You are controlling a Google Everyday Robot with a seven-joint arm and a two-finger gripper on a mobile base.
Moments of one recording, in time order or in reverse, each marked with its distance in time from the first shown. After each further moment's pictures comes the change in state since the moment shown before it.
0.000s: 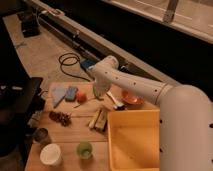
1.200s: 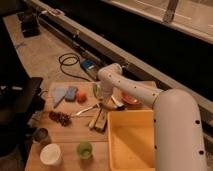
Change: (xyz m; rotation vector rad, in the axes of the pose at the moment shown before) arm -0.008 0.020 0.050 -0.028 -0.135 0.080
